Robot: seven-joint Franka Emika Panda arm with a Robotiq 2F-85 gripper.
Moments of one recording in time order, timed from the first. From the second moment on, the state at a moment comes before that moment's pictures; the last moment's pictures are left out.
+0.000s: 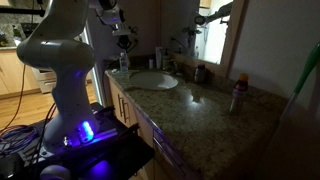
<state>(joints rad) 0.53 0.60 0.25 -1.38 -0.26 2.00 -0.06</state>
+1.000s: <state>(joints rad) 0.53 0.69 0.23 -1.23 -0.24 2.00 -0.04</state>
